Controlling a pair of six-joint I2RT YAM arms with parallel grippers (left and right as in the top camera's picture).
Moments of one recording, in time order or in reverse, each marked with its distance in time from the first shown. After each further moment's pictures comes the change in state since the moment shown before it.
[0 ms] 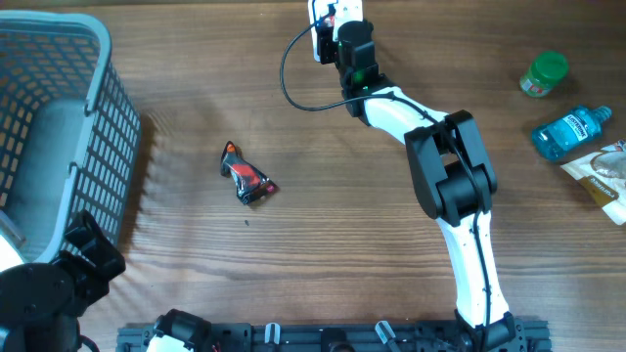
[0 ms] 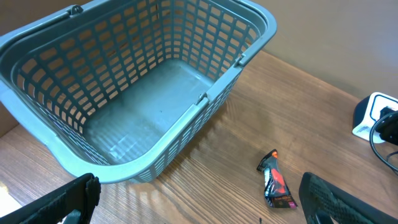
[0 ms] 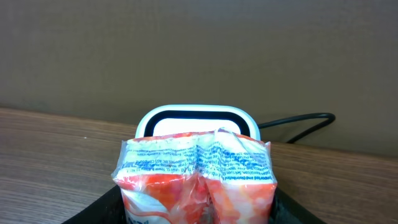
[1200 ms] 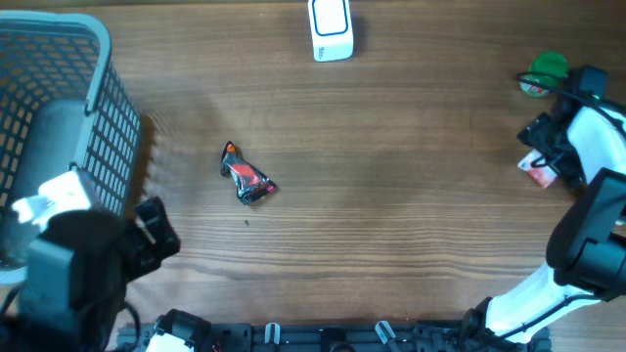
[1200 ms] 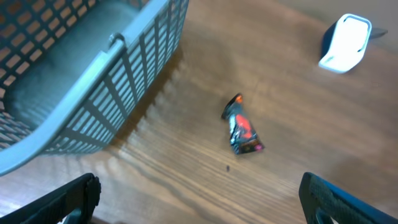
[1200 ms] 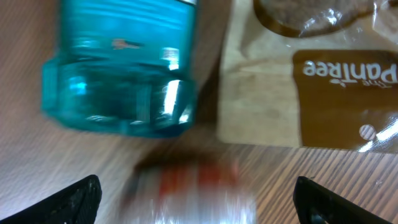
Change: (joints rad) left arm 0.000 0.056 -0.156 0.097 0.268 0.026; right arm -0.799 -0.557 -0.409 -1.249 0.112 0.449
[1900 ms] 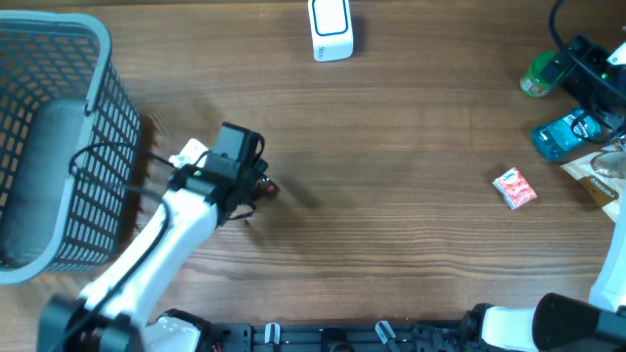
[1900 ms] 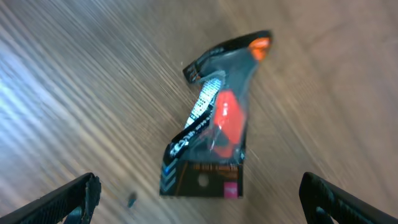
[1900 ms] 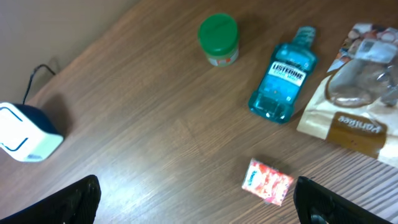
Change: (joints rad) left arm 0.000 0.547 -0.698 0.896 0.194 -0.603; right arm 0.105 -0.340 0.496 -0.428 -0.309 -0.135
